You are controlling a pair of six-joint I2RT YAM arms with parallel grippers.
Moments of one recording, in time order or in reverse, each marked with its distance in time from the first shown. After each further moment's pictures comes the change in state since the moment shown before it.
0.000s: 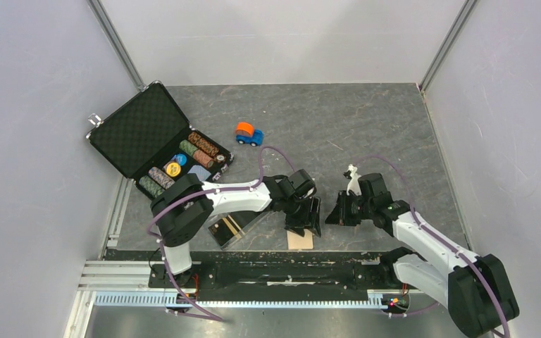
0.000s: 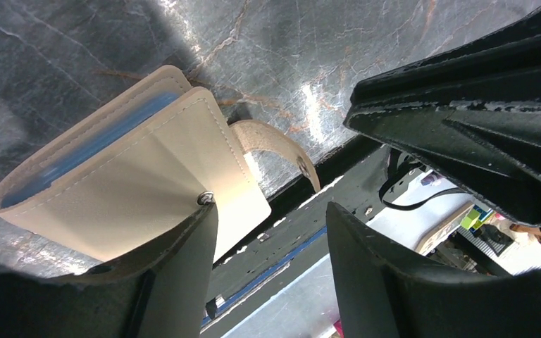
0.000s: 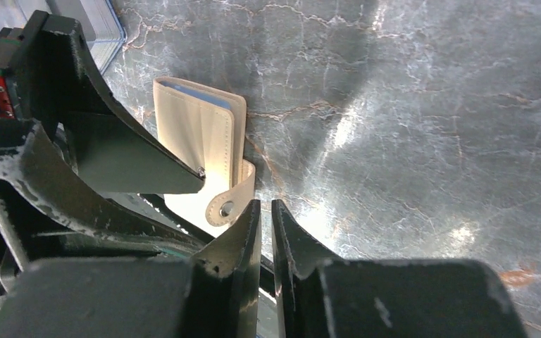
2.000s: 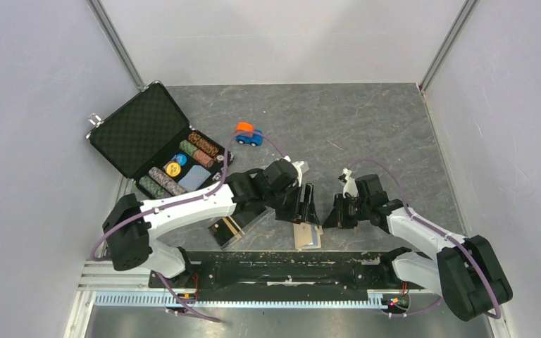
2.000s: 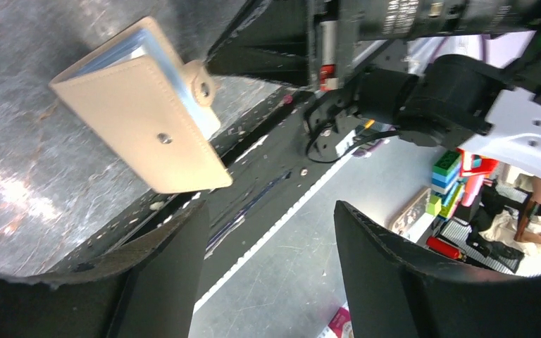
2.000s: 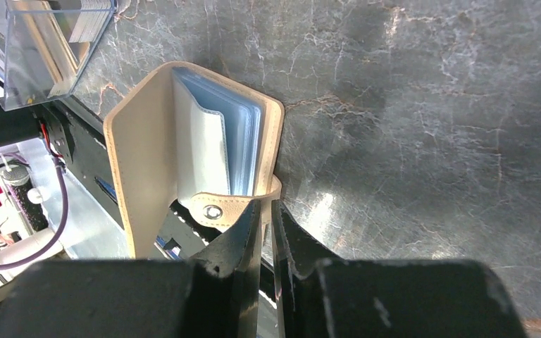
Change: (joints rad) left arm -0.015 -0.368 -0.032 -0.069 -0.083 0.016; right arm -0.023 0.114 -0.037 0.087 -0.106 -0.040
